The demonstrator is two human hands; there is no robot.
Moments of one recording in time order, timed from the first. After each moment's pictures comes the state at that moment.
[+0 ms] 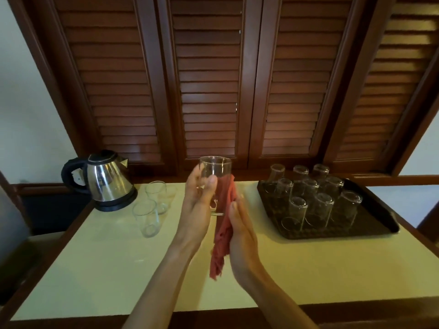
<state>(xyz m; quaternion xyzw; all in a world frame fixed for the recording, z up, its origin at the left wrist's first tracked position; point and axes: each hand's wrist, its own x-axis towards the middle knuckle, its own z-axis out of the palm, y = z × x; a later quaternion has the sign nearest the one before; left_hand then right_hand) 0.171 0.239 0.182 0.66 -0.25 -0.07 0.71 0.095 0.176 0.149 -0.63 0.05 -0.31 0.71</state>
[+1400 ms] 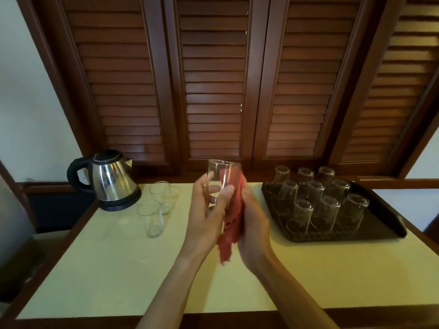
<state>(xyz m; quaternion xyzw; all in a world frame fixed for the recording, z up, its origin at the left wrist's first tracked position) 0.164 0.239 0.174 0.65 -0.26 -0.08 0.71 0.101 0.163 0.174 -0.58 0.02 -0.28 0.76</state>
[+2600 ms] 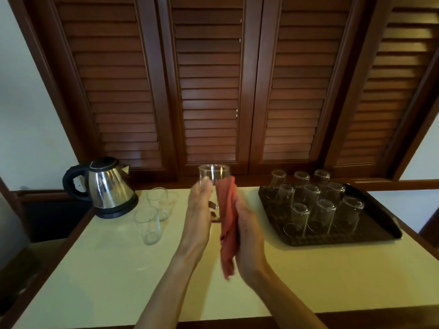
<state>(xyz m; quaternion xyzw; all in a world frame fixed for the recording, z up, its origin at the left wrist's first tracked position) 0.172 0.236 0.189 0.65 -0.21 -0.11 0.72 0.097 0.171 0.168 -0.58 0.07 -0.28 0.76</state>
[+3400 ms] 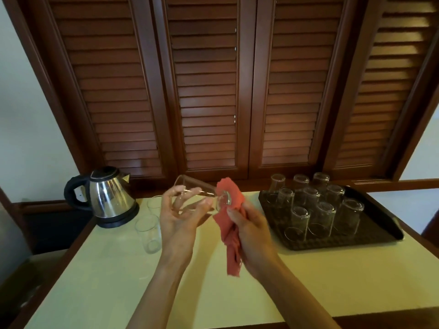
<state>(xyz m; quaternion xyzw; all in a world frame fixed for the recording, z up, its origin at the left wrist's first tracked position) 0.190 0.258 0.176 0.56 -0.19 -0.03 0.81 0.098 0.157 0.181 -0.56 0.19 -0.22 0.78</state>
